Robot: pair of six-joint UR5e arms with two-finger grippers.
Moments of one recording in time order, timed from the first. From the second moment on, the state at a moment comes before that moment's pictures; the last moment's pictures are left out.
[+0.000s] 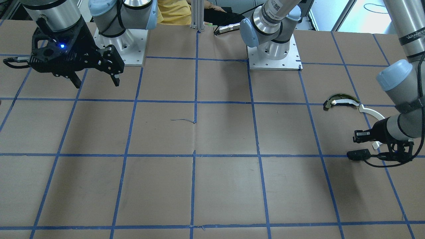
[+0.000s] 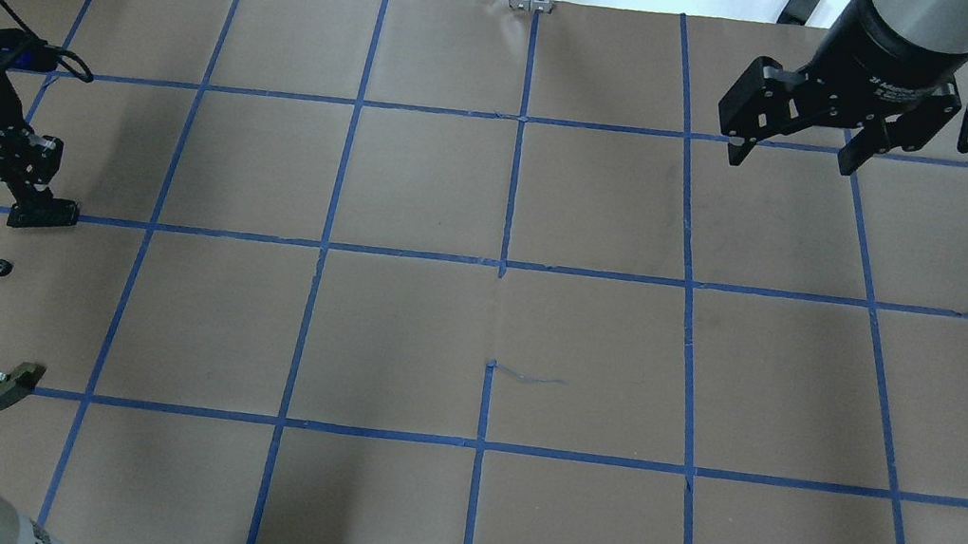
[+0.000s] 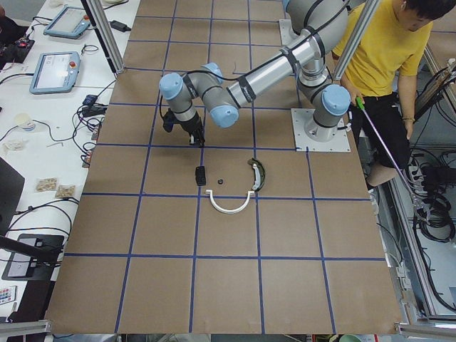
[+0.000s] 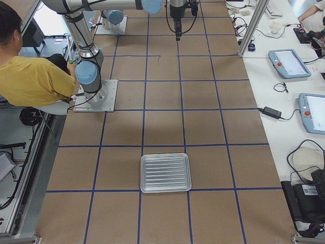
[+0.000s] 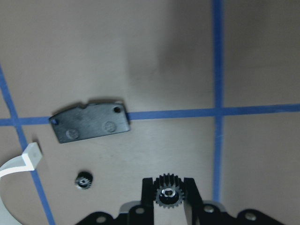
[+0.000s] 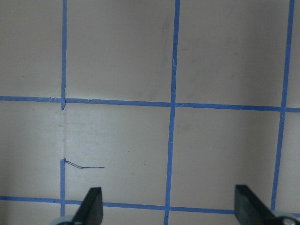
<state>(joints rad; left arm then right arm) -1.03 -1.99 -1.66 -1.26 1.73 0.53 1.57 -1.58 1.55 -1.61 -1.52 -0.05</state>
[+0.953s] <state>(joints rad) -0.98 -2.04 -1.74 -1.20 1.84 0.53 1.57 -1.58 1.55 -1.61 -1.52 -0.05</state>
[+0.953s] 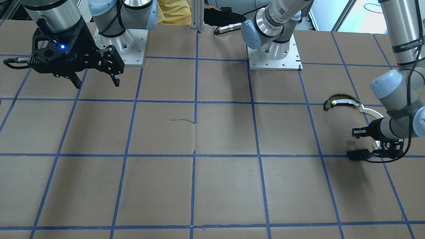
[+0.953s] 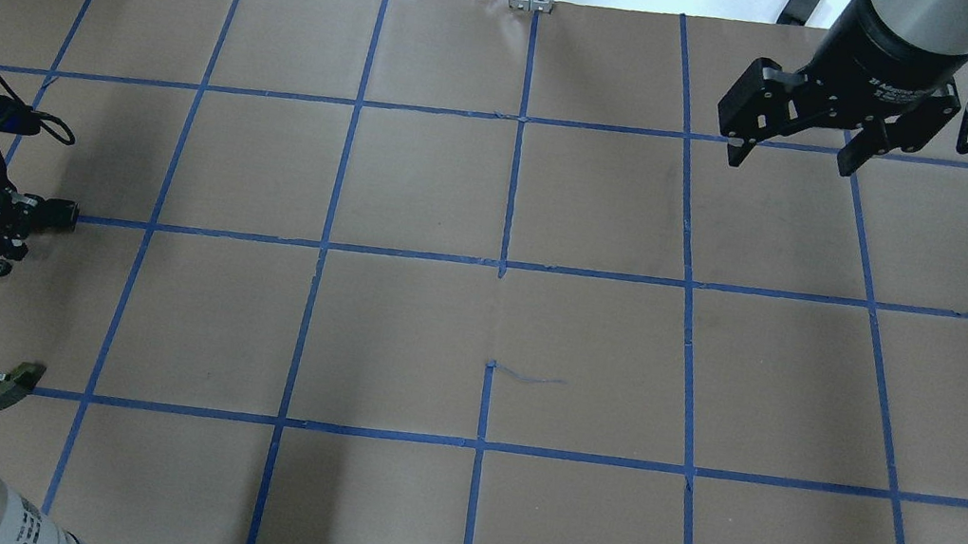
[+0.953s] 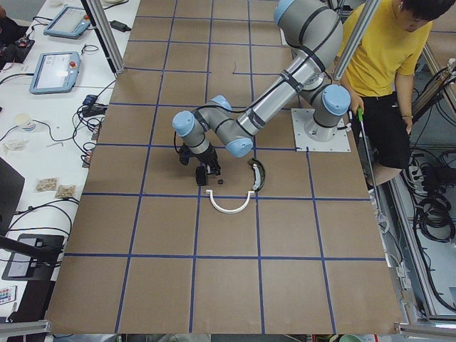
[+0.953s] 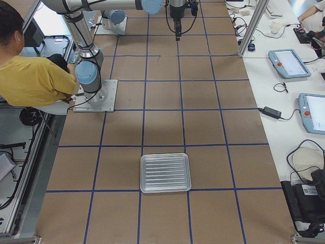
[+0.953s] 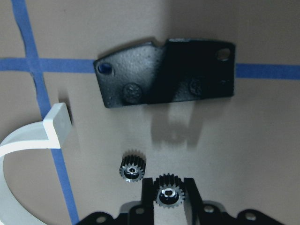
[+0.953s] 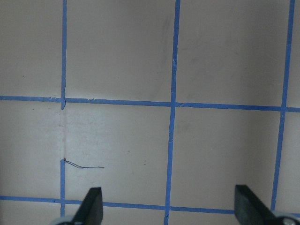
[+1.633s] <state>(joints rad) -0.98 -2.06 -1.74 -1.20 1.88 0.53 1.57 -1.58 1.55 -1.61 -1.52 -0.05</state>
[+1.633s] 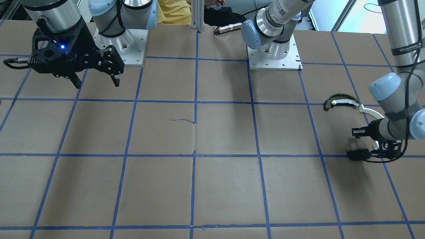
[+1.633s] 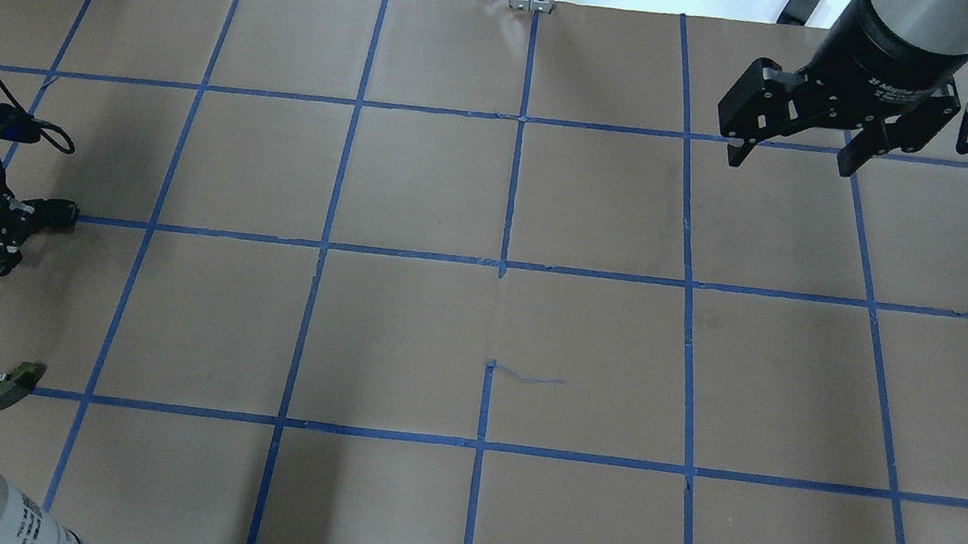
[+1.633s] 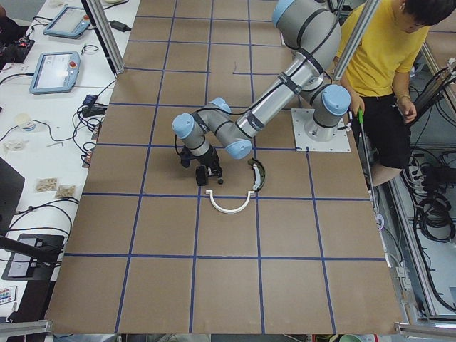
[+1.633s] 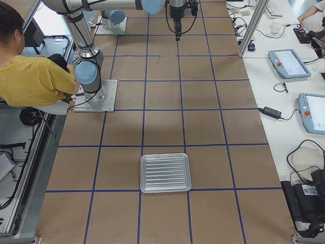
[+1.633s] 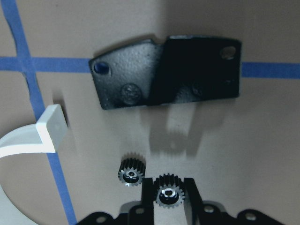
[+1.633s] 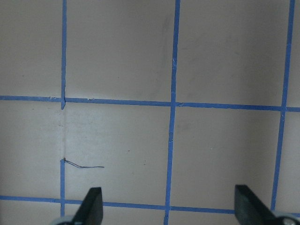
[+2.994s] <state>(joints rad) -1.05 -2.01 -1.66 -1.26 1.74 0.48 1.57 -1.58 1.56 -1.61 -1.51 -0.05</state>
